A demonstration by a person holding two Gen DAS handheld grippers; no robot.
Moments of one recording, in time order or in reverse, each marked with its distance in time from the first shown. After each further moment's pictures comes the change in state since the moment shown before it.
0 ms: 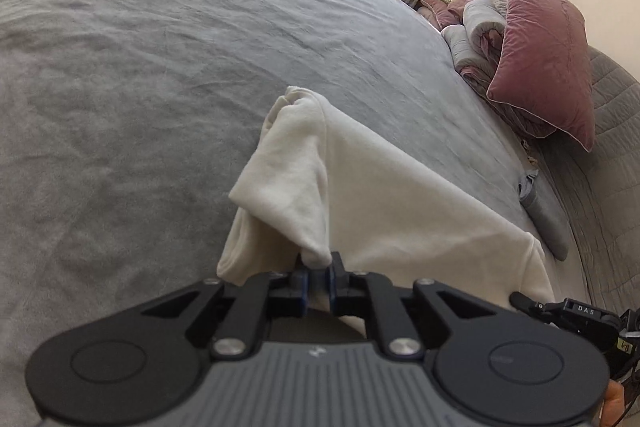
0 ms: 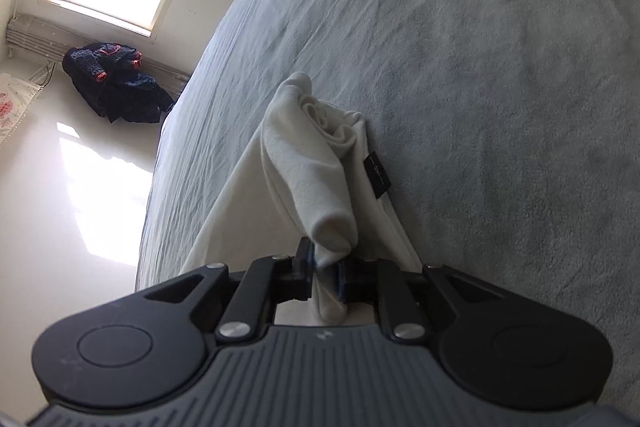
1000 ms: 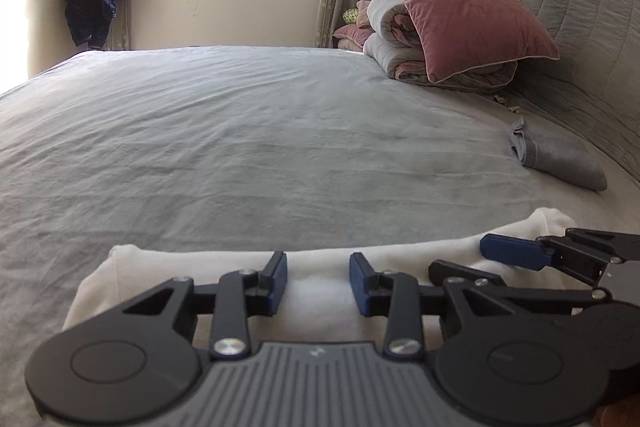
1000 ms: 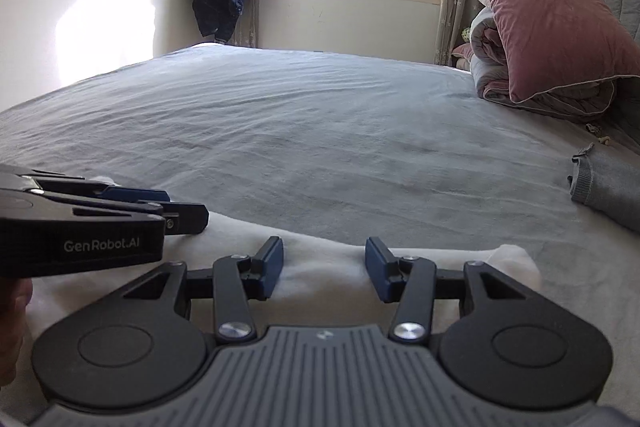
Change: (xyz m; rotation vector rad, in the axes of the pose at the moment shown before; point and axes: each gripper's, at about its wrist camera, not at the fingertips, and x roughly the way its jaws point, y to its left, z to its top) left arm 0.092 -0.111 0.003 0.548 -0.223 0.111; right arm 0.110 0.120 -0.077 -1.036 -0.236 -0.303
